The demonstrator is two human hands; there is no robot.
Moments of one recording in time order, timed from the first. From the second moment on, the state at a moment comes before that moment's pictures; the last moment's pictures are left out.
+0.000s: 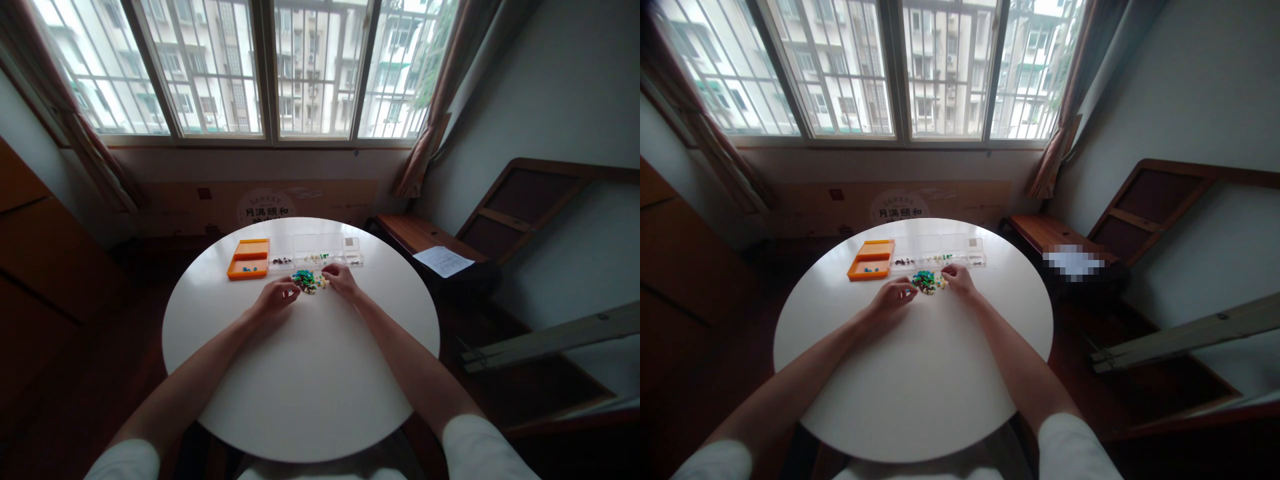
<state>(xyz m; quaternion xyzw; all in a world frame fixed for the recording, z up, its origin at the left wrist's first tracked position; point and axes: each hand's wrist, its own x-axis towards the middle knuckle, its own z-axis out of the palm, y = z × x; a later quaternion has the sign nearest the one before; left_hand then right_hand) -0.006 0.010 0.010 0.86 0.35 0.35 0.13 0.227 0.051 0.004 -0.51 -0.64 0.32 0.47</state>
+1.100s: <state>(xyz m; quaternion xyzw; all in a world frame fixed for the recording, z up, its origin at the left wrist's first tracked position) -0.006 0.008 0.015 0.85 0.34 0.38 0.13 0.189 0.011 0.024 -0.34 -0.60 0.62 0.37</state>
